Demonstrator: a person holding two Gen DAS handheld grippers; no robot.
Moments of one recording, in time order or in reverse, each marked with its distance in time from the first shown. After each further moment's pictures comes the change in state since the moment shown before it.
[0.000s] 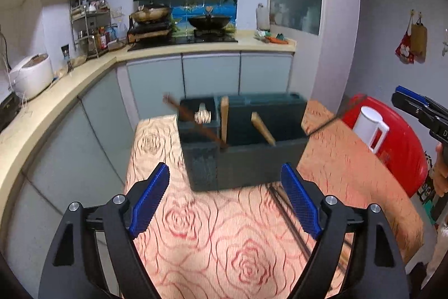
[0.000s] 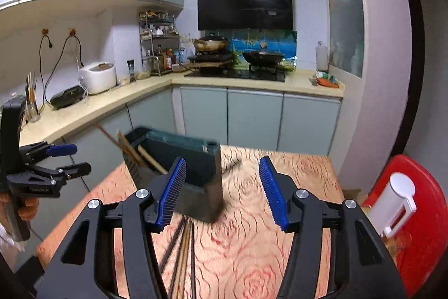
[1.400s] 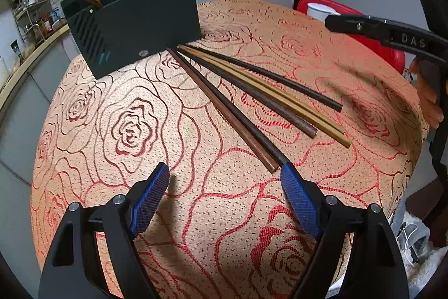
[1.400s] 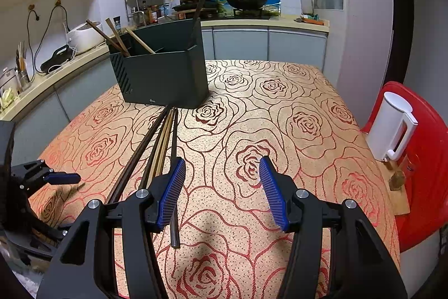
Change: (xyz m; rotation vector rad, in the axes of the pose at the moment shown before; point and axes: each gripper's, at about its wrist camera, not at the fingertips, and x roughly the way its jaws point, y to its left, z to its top) left arm 0.025 -0.120 -0.186 0.242 0.261 -0.133; right arm -0.015 -0.008 -0.163 0.074 0.201 -0.041
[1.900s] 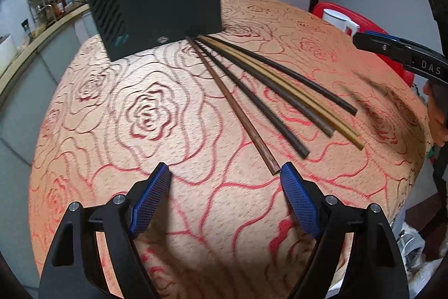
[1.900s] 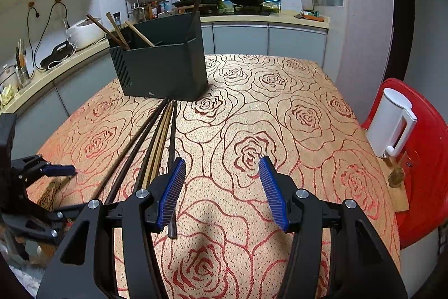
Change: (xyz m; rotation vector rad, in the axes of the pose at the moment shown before) left arm -0.002 0.022 -0.009 -0.094 0.011 0.028; right arm -0.001 -0.004 -0.007 -0.003 0.026 0.002
